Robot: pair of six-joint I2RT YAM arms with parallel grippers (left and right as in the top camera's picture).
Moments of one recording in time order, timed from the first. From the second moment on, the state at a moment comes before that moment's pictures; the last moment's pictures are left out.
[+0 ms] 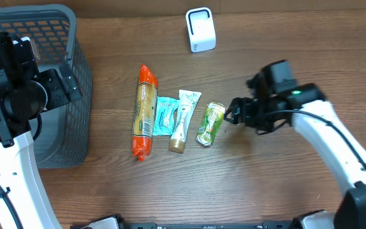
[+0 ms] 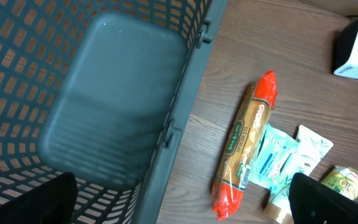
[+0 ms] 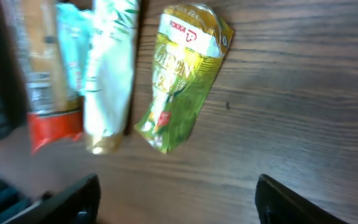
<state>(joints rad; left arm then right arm) 0.26 1.42 1.97 -1.49 -0.02 -0.13 0.34 1.58 1.17 -0.86 -0.41 0.46</state>
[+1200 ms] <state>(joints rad) 0.26 1.42 1.97 -1.49 -0.02 -0.13 0.58 1.85 1.18 -0.62 -0.16 0.78</state>
